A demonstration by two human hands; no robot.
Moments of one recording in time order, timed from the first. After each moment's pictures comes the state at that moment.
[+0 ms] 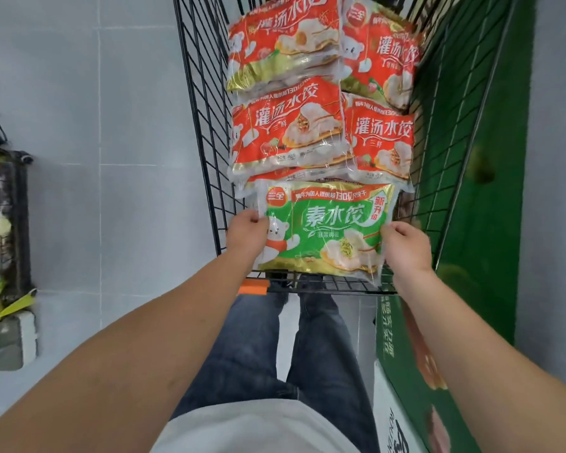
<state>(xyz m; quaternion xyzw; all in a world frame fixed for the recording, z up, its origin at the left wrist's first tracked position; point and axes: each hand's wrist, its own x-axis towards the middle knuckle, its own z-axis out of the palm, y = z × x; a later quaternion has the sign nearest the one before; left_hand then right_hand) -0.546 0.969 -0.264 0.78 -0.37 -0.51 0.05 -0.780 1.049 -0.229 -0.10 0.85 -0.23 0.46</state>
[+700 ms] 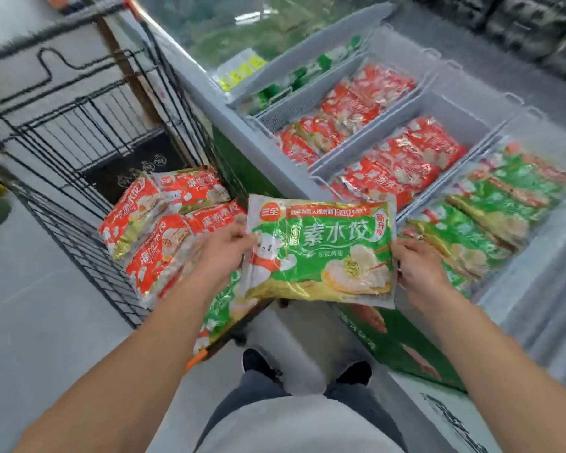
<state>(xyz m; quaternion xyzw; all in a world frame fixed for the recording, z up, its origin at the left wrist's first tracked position) -0.691 1.035 -0.056 0.43 -0.65 -0.62 0.02 -0.844 1.303 -0.054 0.12 0.79 -0.54 0.26</state>
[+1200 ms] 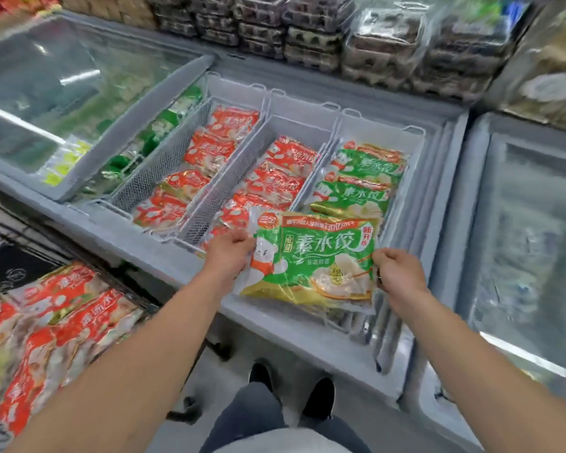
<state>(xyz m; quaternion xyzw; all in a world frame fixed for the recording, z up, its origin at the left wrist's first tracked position) -0.922 1.249 -0.040 0.32 -0.76 -0.56 -0.05 -0.947 1.526 -0.047 0.26 0.77 -0.57 0.13</state>
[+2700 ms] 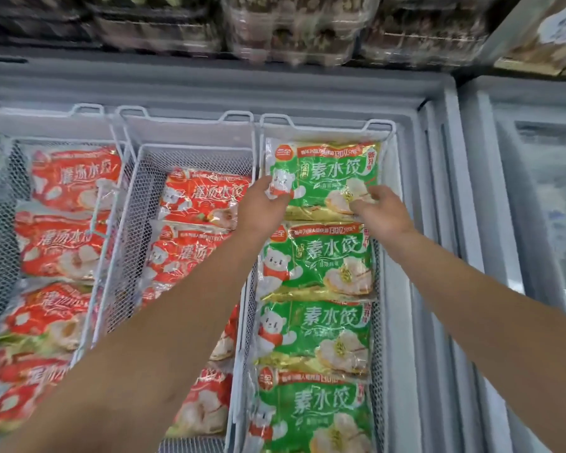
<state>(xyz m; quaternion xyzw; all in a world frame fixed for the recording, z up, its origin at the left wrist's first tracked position) -1.355 1.343 -0.165 0.10 -0.84 -0.50 -0.21 -1.300 1.538 -0.136 0.34 0.81 -0.45 0.15</state>
